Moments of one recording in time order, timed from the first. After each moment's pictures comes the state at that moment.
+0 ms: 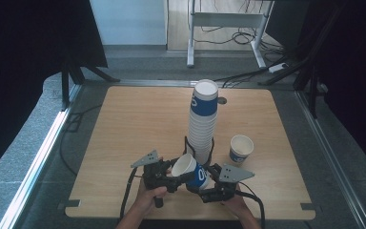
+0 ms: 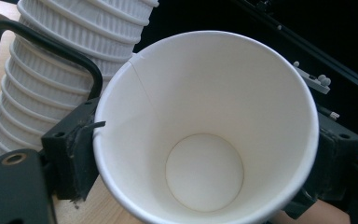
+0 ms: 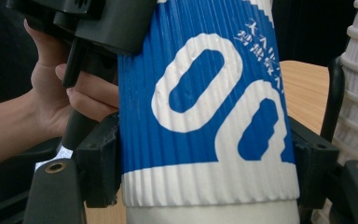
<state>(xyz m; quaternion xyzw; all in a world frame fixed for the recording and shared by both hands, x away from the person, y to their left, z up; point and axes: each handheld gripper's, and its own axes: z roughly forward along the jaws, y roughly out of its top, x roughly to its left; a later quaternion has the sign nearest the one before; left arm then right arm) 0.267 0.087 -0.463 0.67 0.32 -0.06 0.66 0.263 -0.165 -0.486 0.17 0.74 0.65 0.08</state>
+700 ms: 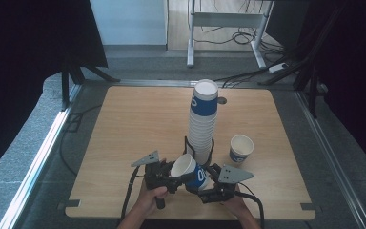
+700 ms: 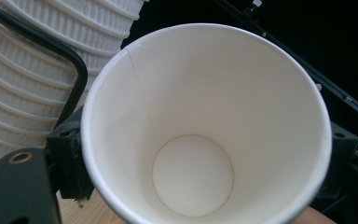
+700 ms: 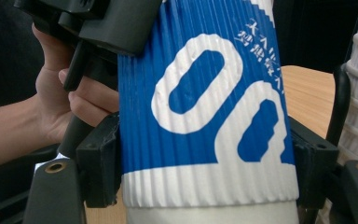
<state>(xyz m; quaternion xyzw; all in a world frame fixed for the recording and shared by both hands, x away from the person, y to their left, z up) 0.268 0.085 -0.468 0.66 0.32 -0.10 0.67 0.262 -0.163 -0.486 0.16 0.74 0.65 0.08</state>
